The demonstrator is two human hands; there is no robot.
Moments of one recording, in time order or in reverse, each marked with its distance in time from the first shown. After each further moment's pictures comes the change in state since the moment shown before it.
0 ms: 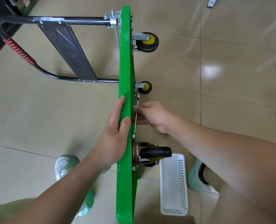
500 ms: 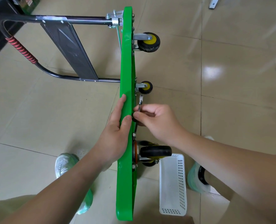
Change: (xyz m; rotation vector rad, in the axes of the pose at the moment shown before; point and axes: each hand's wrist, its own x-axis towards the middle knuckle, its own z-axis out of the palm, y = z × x) left_hand -0.001 0.002 0.001 -0.026 0.005 0.000; right_hand -0.068 -0.003 0.007 -0.160 -0.020 -0.411
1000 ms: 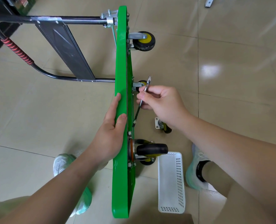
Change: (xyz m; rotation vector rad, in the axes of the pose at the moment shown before) left_hand -0.001 0.001 0.001 -0.008 0.003 -0.022; right_hand 0.020 -0.022 -0.025 -0.002 0.157 -0.060
